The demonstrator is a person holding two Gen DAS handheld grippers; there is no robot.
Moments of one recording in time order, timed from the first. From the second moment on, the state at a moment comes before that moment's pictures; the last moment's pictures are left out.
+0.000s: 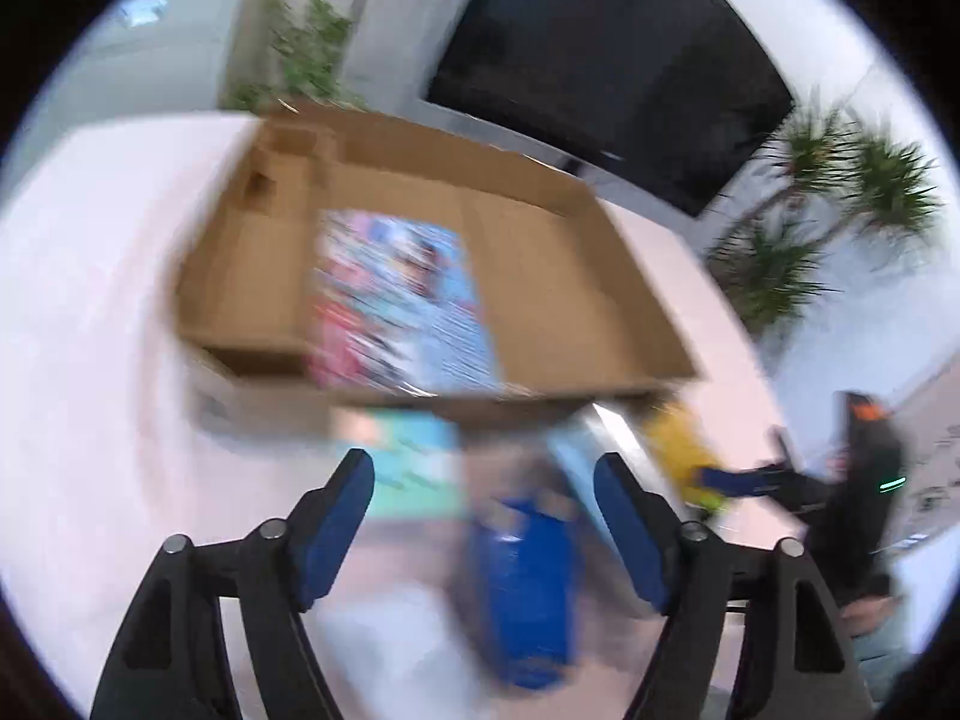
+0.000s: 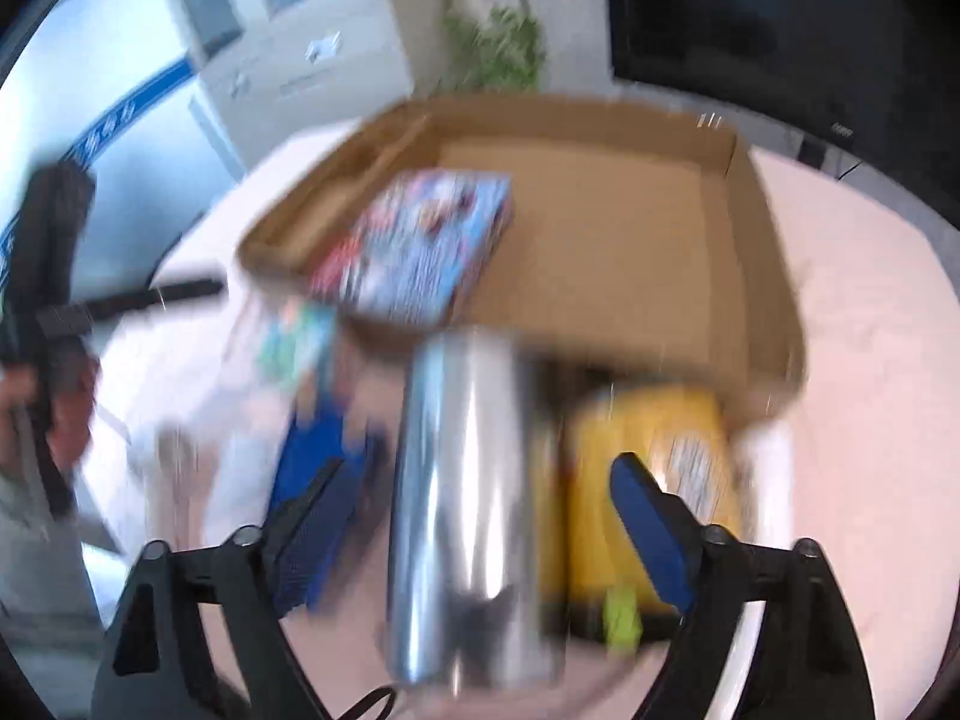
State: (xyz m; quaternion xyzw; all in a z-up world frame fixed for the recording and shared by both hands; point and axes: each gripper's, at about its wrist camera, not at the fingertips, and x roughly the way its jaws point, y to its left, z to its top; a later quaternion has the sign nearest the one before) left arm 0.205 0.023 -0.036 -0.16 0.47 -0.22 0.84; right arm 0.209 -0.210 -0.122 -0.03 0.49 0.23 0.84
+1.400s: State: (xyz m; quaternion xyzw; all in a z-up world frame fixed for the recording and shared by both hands) left arm 0.384 -0.042 -0.040 -0.19 0.54 -0.28 0.77; right arm 0.357 -0.184 -0.124 0.15 0.52 0.30 0.79
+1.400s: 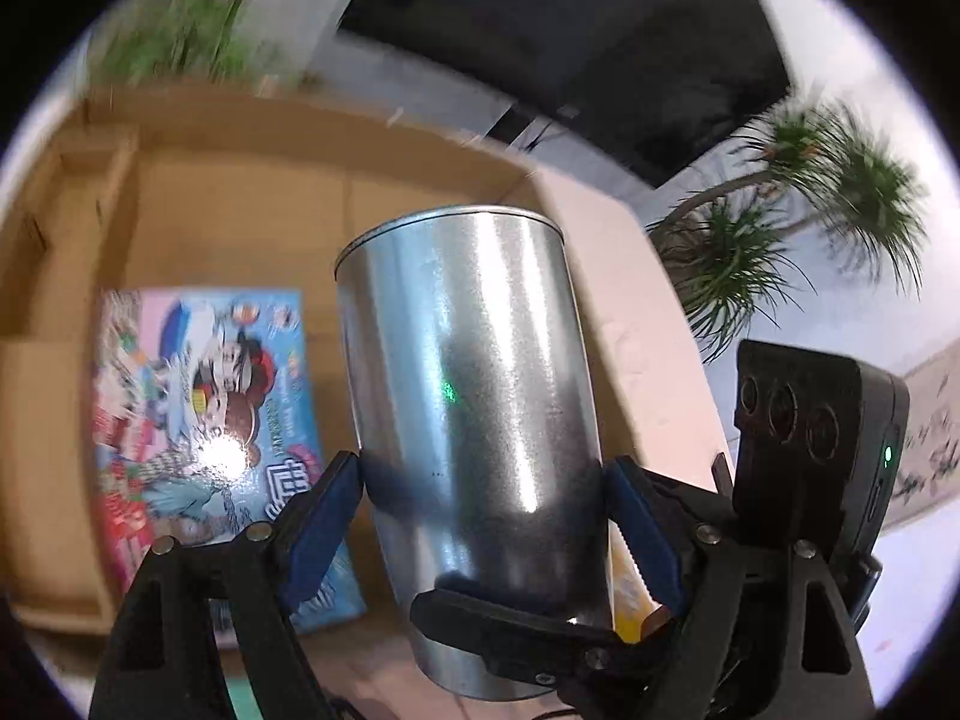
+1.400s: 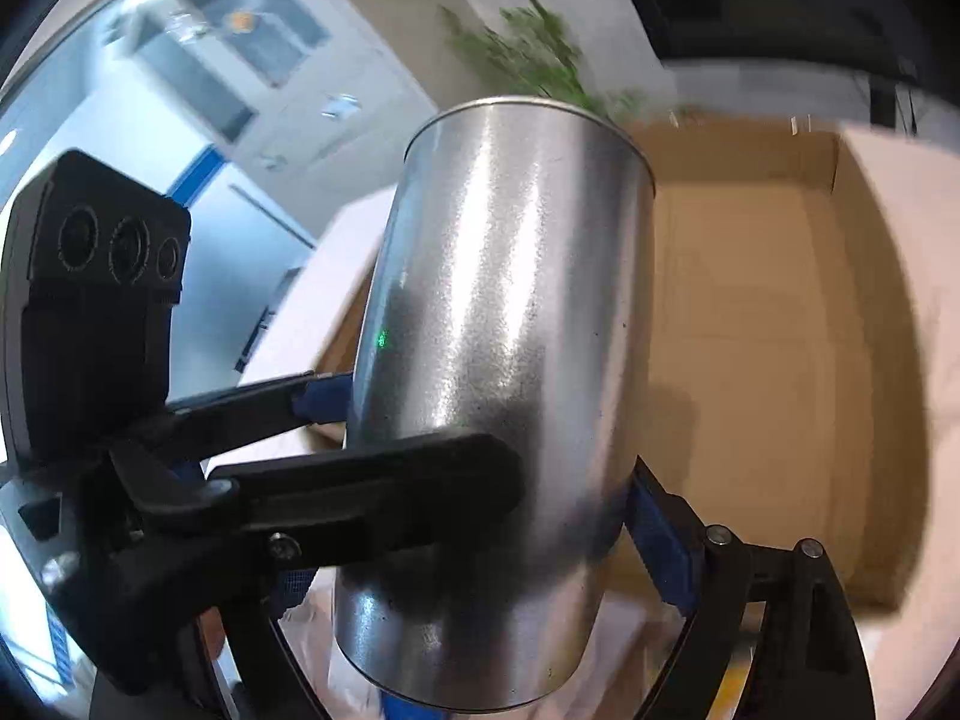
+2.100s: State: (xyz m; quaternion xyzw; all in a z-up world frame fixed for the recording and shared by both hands) left arm 0.236 -0.080 -0.045 -0.21 0.55 -0.29 0.75; right arm 0.232 -0.298 -0.158 0.04 0.55 0.23 0.80
